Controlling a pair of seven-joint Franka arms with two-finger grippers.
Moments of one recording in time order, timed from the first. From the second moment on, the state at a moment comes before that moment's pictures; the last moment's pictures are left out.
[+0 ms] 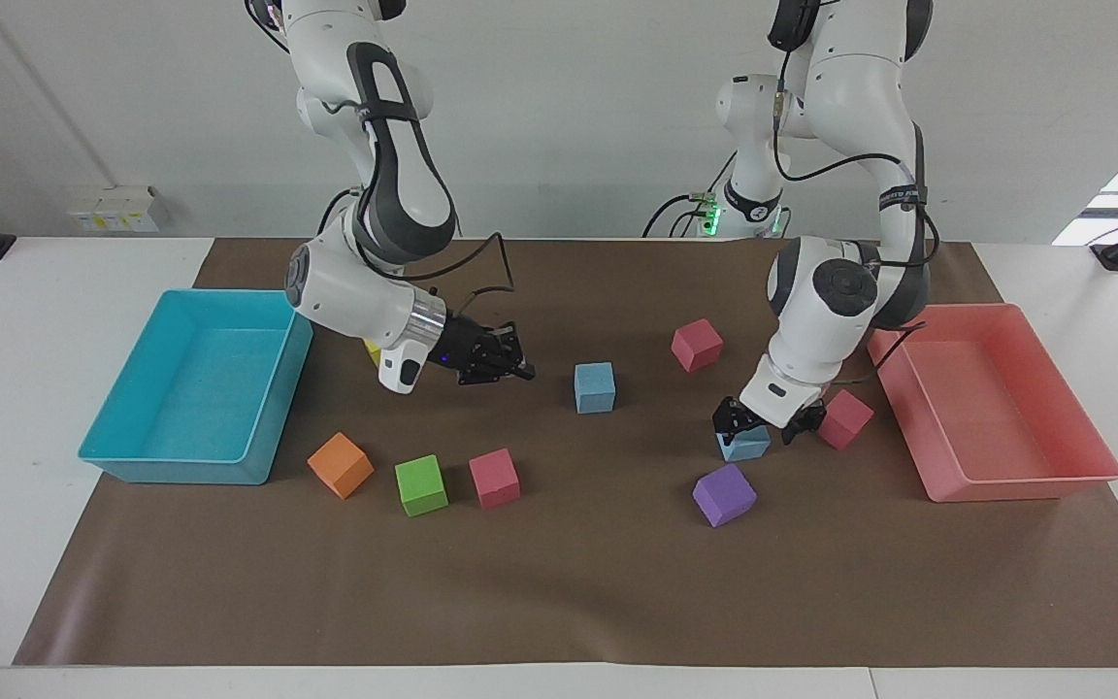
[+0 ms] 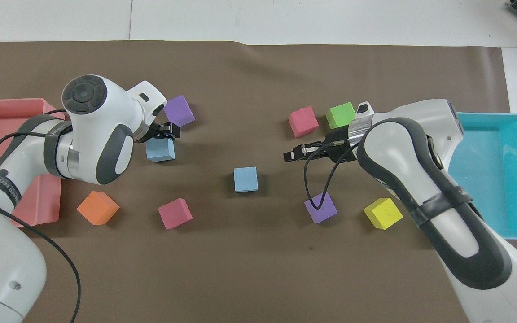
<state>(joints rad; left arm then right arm) -0.22 0.39 -0.08 -1.81 0.02 2.23 -0.26 0.26 0.31 -0.01 -1.89 1.00 2.08 -0.48</state>
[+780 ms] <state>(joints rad) -0.24 0.39 -0.08 -1.87 0.02 2.24 -0.26 0.32 0.41 0.00 -1.92 1.12 2.12 -0.49</state>
